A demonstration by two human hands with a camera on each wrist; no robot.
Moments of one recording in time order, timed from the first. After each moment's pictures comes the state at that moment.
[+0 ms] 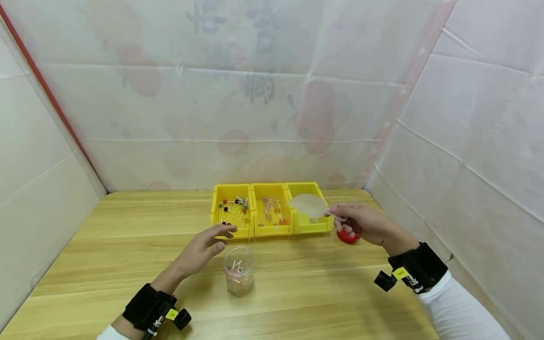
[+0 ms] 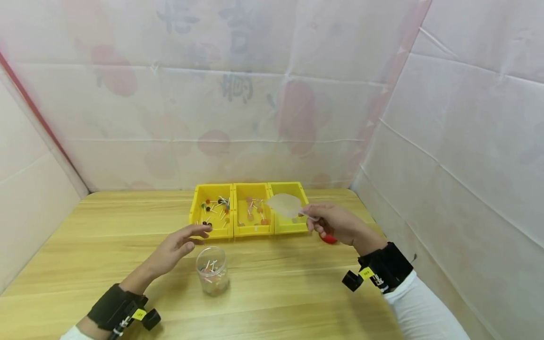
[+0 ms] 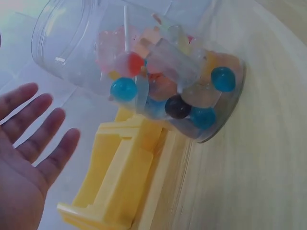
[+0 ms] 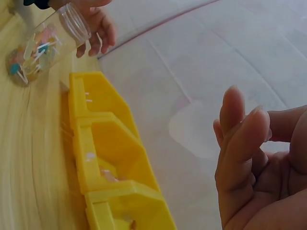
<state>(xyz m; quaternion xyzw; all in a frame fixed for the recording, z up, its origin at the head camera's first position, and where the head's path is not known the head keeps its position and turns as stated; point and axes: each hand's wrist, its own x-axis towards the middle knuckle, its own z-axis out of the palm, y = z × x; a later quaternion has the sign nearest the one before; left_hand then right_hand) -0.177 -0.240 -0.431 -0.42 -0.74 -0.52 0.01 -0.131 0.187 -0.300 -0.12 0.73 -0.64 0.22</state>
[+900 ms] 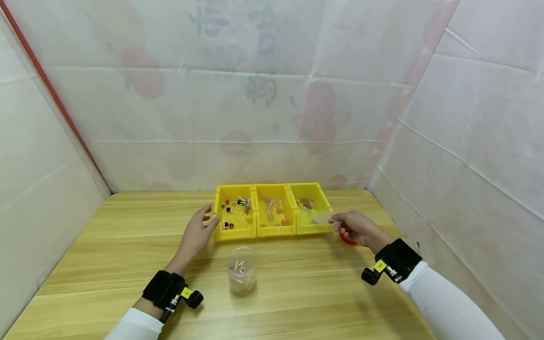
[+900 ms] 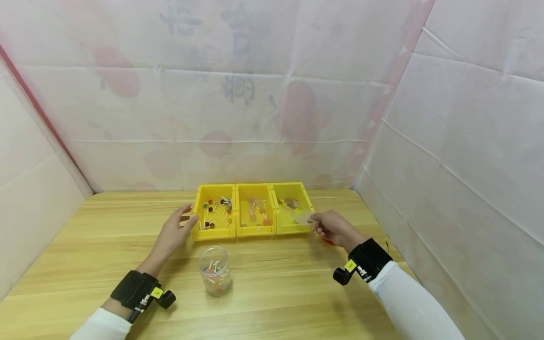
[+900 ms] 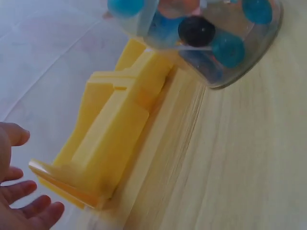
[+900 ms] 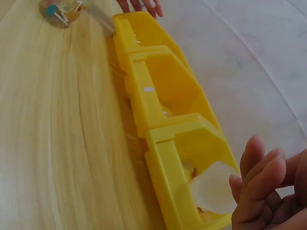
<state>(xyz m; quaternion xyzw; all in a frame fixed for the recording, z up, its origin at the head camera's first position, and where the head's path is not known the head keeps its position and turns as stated) -0.226 -0.240 -0.443 -0.12 -0.86 -0.50 0.03 -0.171 0.199 -0.365 0.15 0.74 -0.63 0.16</state>
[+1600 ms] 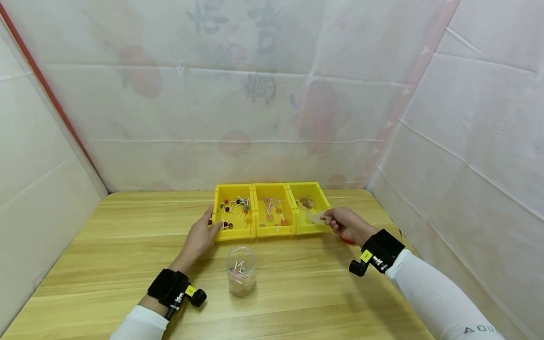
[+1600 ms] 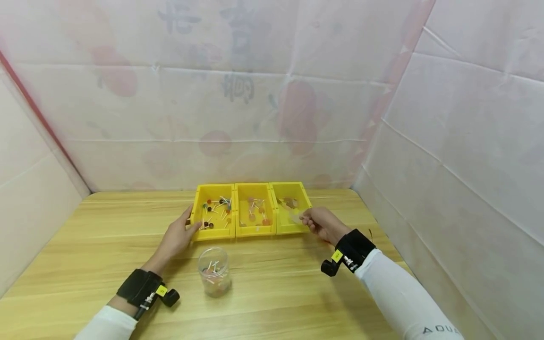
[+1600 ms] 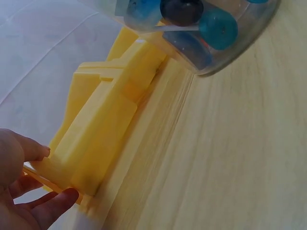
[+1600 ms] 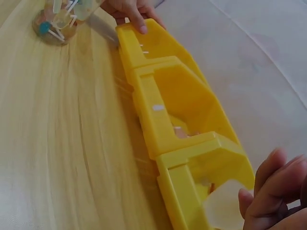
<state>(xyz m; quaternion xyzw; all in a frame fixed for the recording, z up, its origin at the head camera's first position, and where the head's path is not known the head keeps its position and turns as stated) -0.235 -0.231 -0.456 -0.12 -0.90 -0.42 0.03 -0.193 0.176 -0.370 0.21 0.69 -0.67 0.15</state>
